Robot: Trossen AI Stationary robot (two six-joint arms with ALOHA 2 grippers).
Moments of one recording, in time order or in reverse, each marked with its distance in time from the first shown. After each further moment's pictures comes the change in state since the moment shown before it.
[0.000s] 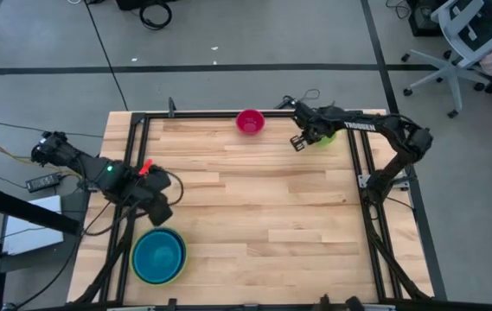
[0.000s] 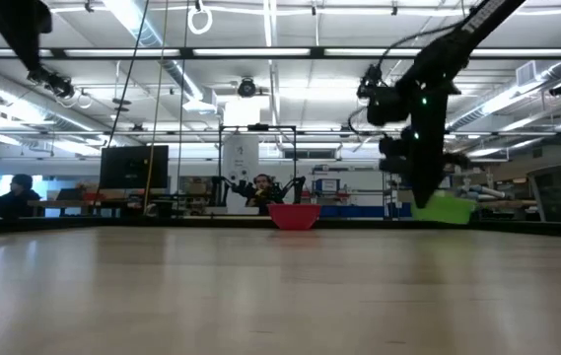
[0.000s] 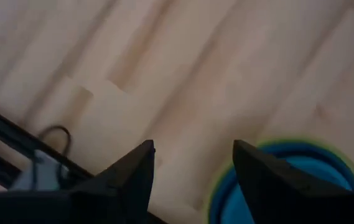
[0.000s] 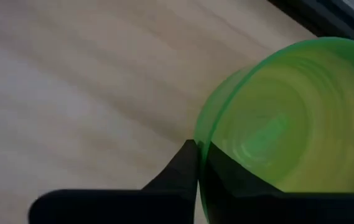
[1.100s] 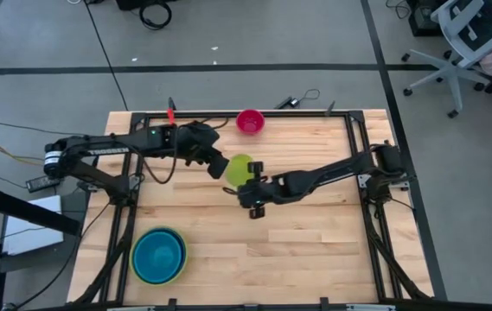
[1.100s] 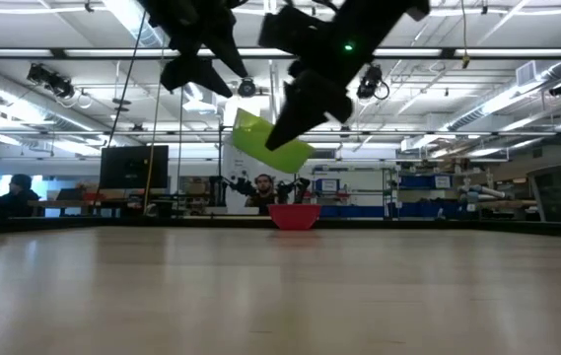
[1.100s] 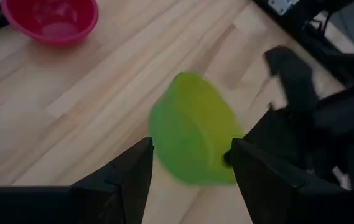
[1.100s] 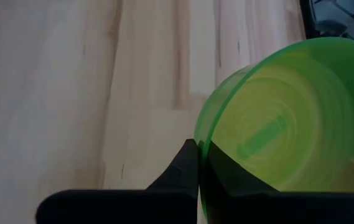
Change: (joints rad) left arm 0.641 0.206 -0.002 0.824 0.170 0.508; right arm 0.823 0.236 0.334 0.354 0.197 -0.542
